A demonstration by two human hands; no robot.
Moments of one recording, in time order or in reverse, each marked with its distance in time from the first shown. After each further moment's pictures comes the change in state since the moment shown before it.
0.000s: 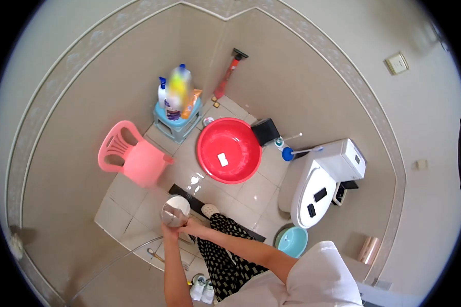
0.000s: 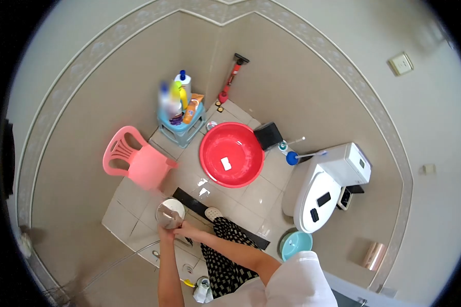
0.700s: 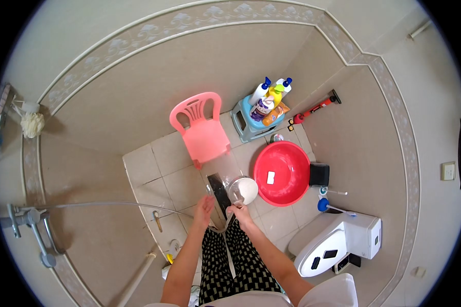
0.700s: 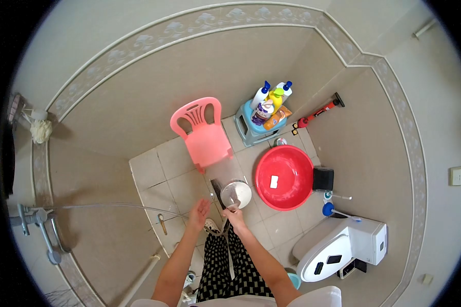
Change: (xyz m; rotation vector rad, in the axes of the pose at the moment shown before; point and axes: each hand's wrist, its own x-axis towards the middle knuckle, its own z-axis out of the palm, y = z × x) left_hand -0.022 -0.001 -0.023 0.014 0.183 0.166; right_hand 0.032 0.025 -0.030 0.017 0.261 0.078
